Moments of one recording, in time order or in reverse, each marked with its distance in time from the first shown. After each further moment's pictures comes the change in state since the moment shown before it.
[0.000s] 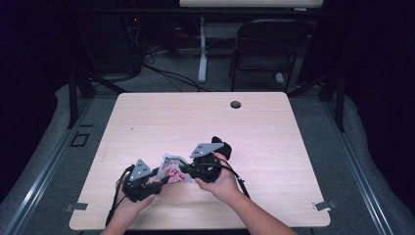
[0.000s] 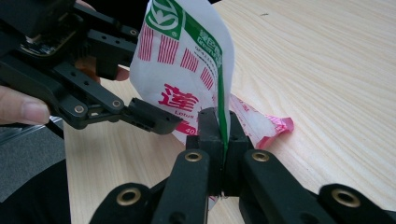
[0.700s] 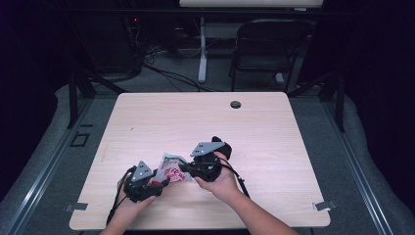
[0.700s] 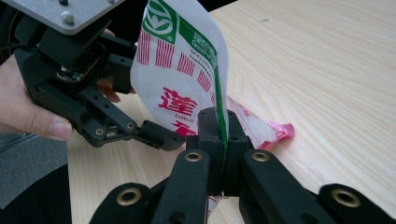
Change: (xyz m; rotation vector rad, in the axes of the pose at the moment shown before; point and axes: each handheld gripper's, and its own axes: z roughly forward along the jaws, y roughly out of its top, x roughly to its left) left arm 0.007 -0.011 0.011 0.012 -0.012 0.012; right arm -0.002 0.001 0.000 -0.028 0.005 0.007
